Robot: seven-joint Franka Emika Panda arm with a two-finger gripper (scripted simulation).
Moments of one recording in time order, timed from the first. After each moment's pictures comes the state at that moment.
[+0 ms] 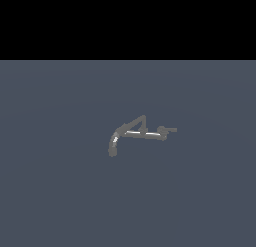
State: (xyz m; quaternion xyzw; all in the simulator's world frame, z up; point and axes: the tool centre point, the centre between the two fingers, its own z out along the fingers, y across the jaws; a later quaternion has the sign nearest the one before) arm -0.250 -0.011 0.477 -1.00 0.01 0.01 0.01
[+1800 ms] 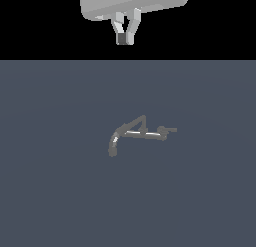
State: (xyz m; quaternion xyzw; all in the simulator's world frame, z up) arm -0.126 0.005 0.326 -0.95 0.32 0.01 0.01
